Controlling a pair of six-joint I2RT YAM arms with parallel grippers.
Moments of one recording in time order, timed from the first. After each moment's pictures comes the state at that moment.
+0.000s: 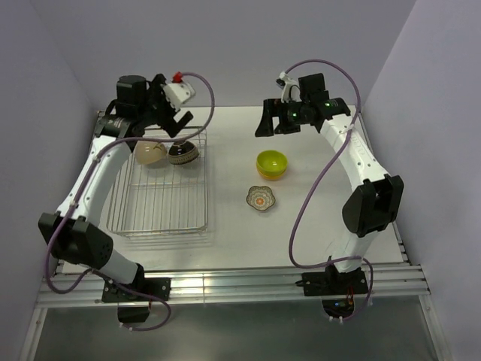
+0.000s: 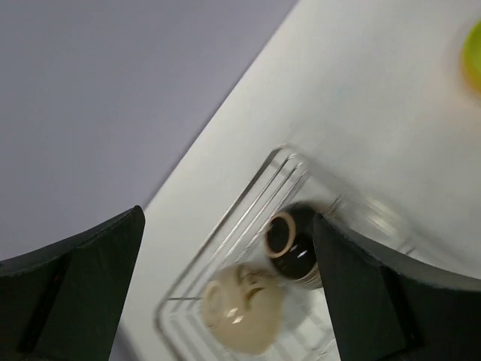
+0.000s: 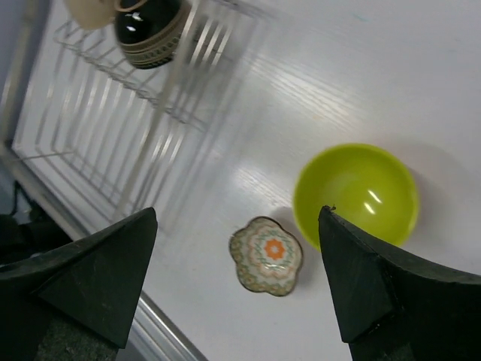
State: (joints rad) left arm -0.24 1.54 1.62 -0.52 0.32 0.73; right arm 0.26 1.76 1.78 -0.79 -0.56 0.12
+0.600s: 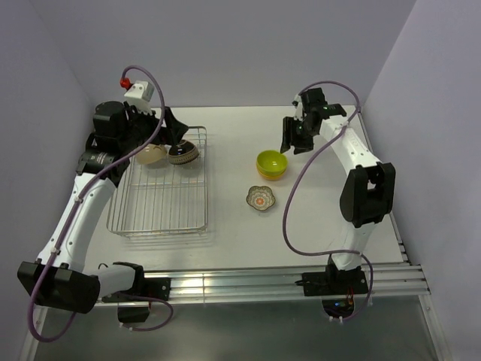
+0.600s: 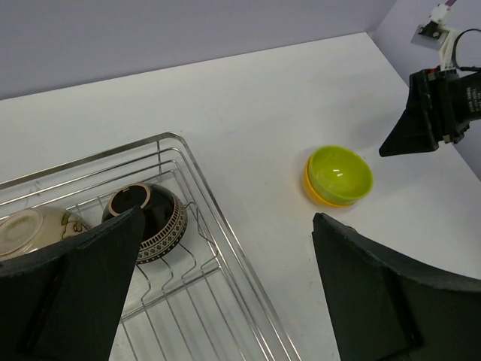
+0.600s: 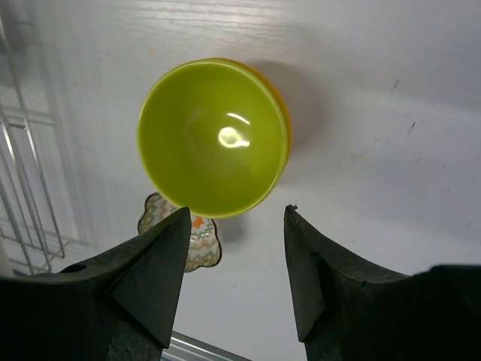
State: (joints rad) left arm -0.20 1.21 1.30 -0.33 0.35 -0.17; right arm 0.17 1.83 1.69 -0.93 -0.25 0.18
